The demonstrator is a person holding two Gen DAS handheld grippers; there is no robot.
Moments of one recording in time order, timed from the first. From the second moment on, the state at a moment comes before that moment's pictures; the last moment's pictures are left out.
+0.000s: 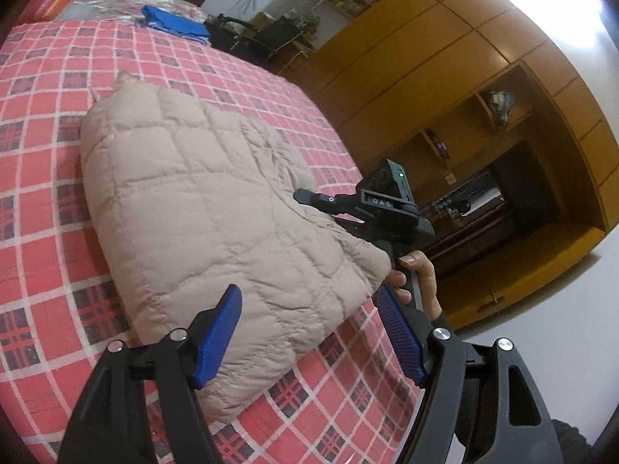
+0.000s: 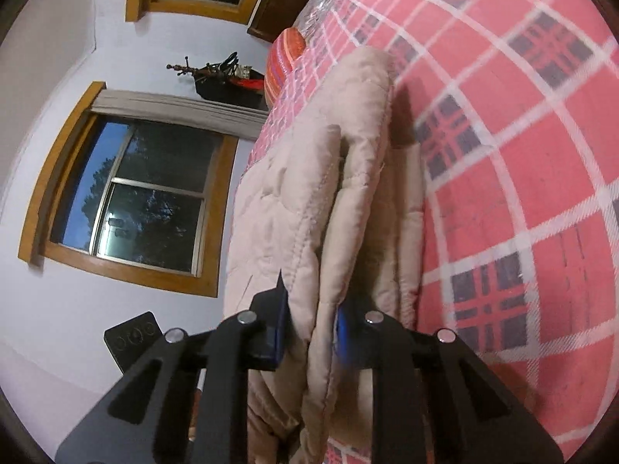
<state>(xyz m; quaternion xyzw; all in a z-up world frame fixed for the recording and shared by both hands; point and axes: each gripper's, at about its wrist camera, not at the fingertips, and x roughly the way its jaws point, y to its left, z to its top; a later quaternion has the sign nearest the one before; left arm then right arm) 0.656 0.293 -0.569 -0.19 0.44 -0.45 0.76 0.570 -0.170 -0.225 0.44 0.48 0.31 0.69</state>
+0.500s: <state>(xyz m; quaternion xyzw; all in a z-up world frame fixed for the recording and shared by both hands) 0.648 0.319 -0.556 -0.25 0.41 -0.45 0.75 0.458 -0.100 -0.092 0.10 0.42 0.30 0.85</state>
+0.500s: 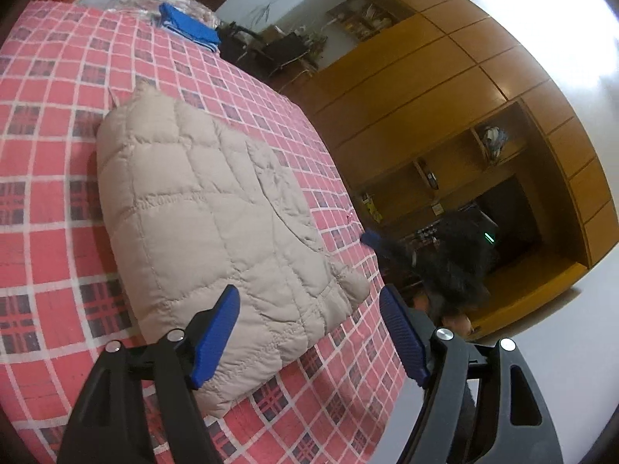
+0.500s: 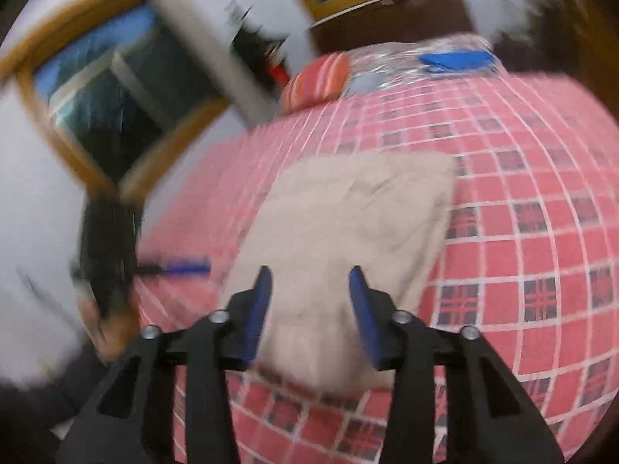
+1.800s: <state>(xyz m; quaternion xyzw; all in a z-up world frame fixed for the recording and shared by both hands) 0.615 0.232 -0.609 -0.13 0.45 -0.45 0.76 0.523 -0.146 -0.123 0.19 0.45 0.24 0.84</state>
